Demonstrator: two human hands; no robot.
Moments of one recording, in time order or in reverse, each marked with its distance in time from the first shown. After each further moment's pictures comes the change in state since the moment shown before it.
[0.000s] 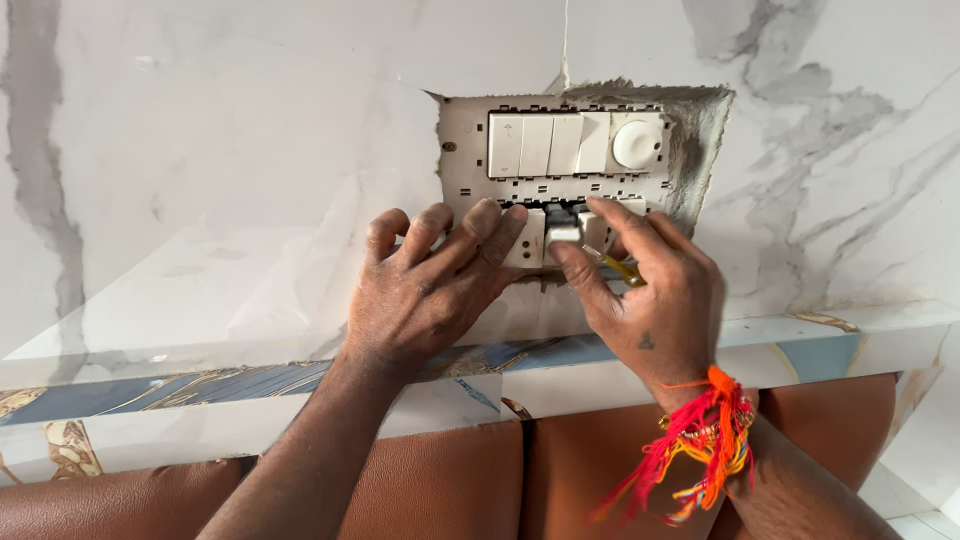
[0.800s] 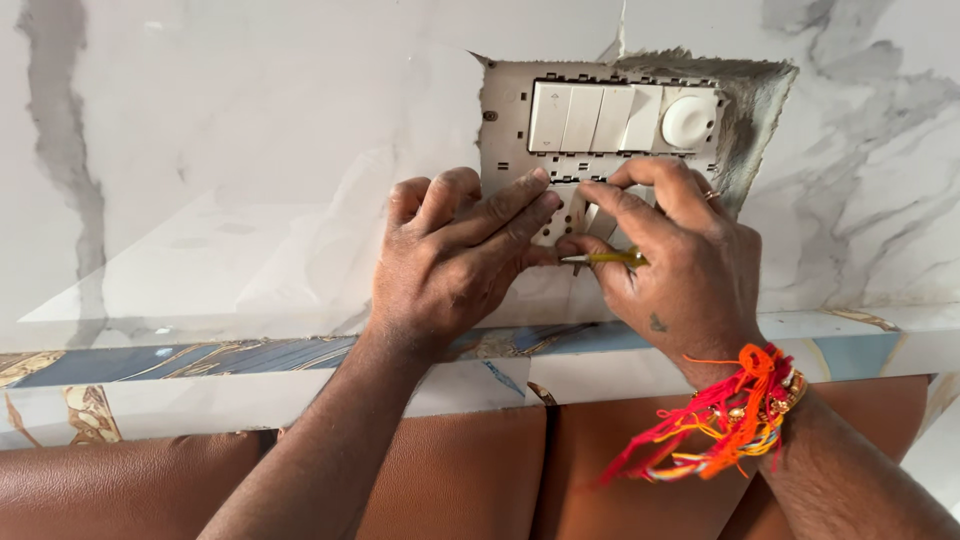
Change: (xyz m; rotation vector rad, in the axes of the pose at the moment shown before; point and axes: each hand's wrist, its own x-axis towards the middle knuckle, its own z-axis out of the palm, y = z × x) left_hand 0.001 -0.004 -0.006 -0.246 0.160 -0.069; right_hand 0.021 -0.017 0.001 -0.299 -0.131 -0.236
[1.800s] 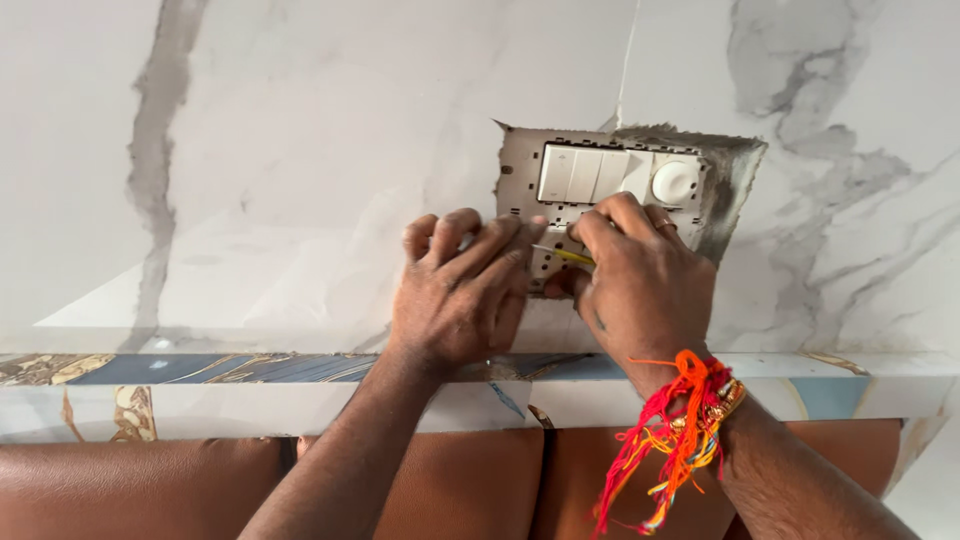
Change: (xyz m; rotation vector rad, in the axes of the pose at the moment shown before) left_hand 0.002 0.003 -0.006 0.034 -0.005 -0.084; right_hand 0.027 -0.025 -0.002 -0.123 -0.105 0.104
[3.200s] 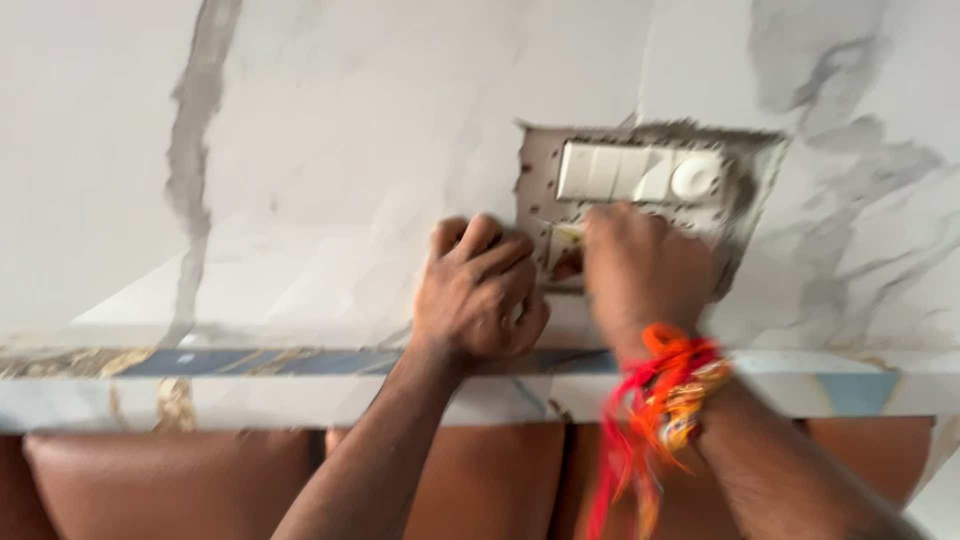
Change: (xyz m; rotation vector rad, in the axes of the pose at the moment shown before) left_hand 0.003 -0.005 -0.004 -0.115 0.007 0.051; right_hand 0.013 -0.001 0.008 -0.086 -0.009 -0.002
